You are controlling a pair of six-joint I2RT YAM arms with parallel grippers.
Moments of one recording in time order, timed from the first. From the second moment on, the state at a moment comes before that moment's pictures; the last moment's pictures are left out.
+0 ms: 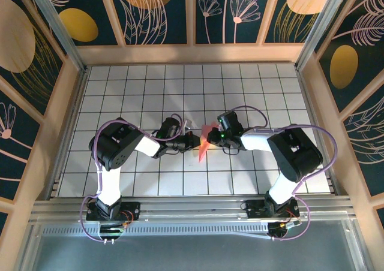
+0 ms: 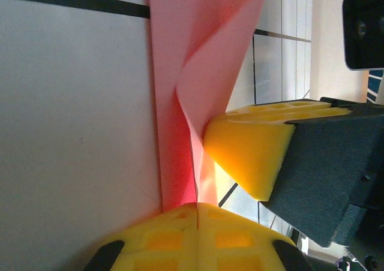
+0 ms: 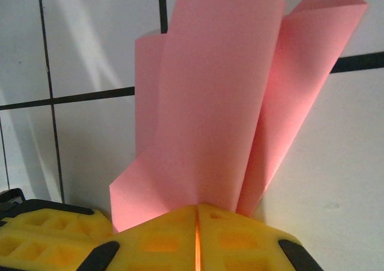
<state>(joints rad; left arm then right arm) -0.66 1.98 0.73 0.64 0.60 -1.01 0.56 1.68 0.71 0.07 -0.26 0.76</state>
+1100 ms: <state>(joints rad) -0.74 1.71 0.77 0.21 0.55 -0.91 0.55 1.67 0.58 0.31 -0.29 0.79</state>
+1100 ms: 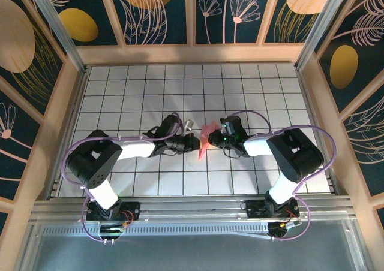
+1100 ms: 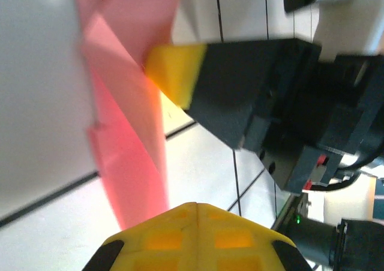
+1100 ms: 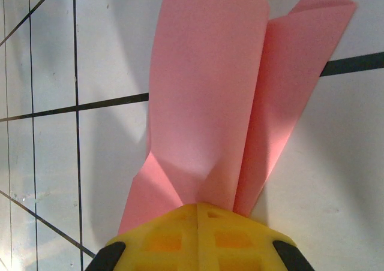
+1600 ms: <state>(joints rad) -0.78 1.84 0.86 0.20 0.53 -0.94 0.55 1.67 0.58 0.31 -0.29 0.79</state>
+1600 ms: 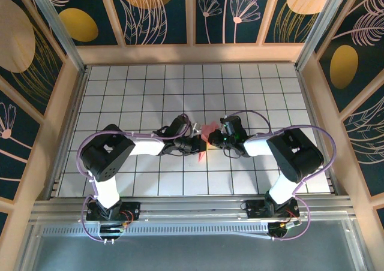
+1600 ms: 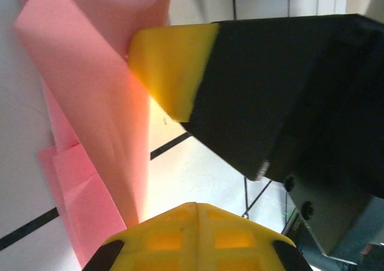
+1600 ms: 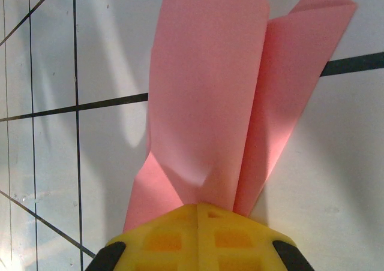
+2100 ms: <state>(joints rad) -0.78 1.87 0.85 0.19 0.50 -0.94 0.55 1.67 0.58 0.31 -0.29 0.79</state>
